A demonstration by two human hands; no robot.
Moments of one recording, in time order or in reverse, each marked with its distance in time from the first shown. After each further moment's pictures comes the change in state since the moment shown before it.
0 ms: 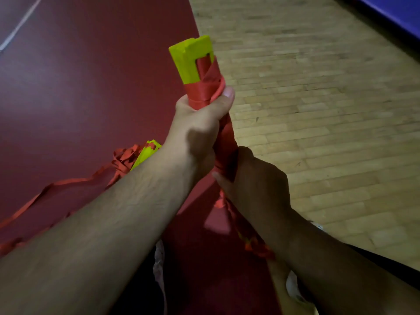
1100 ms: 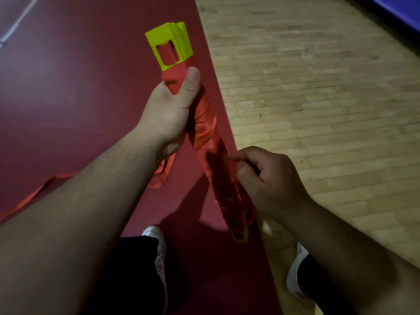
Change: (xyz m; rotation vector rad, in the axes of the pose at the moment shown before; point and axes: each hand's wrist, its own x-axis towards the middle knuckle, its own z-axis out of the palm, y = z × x) left_hand 0.027 0.012 -0.055 0.261 -0.080 0.179; right_hand -0.001 0.017 -0.013 0.599 -0.056 -0.114
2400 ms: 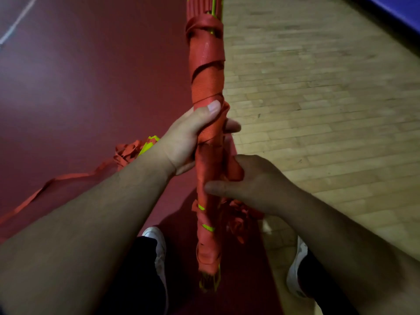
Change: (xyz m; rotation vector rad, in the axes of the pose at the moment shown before) left_hand -0.017 -0.028 0.009 -0.204 -0.352 -0.253; right_hand 0.014 -0.005 0.002 -0.029 -0.348 0.190
